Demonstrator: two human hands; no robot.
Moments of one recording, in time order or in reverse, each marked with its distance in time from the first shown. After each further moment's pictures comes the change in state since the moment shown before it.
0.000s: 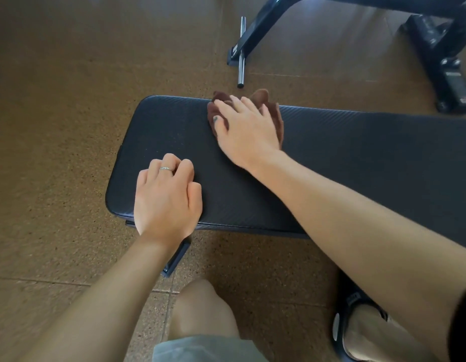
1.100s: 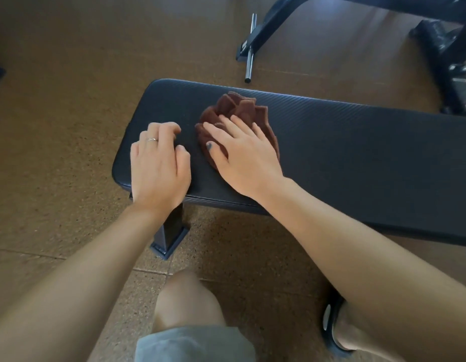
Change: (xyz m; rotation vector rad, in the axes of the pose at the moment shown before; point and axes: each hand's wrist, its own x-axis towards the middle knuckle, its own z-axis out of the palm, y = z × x) left_hand 0.000 -0.003 -0.010 -0.135 0.136 -0.130; right_hand -0.082 -0.013 0.001 0.023 -0.039 -0.162
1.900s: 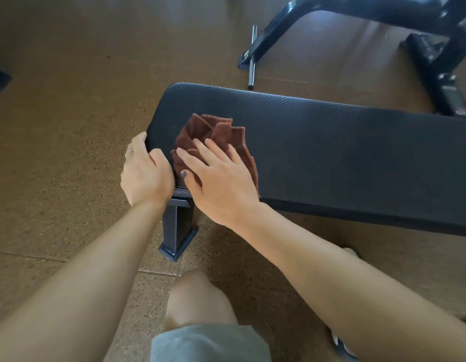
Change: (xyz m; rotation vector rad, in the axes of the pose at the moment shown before) left_hand -0.003 -0.044 -0.010 -0.194 0.016 -0.577; right_hand -0.030 -0.081 0.026 0.004 0.019 -0.107
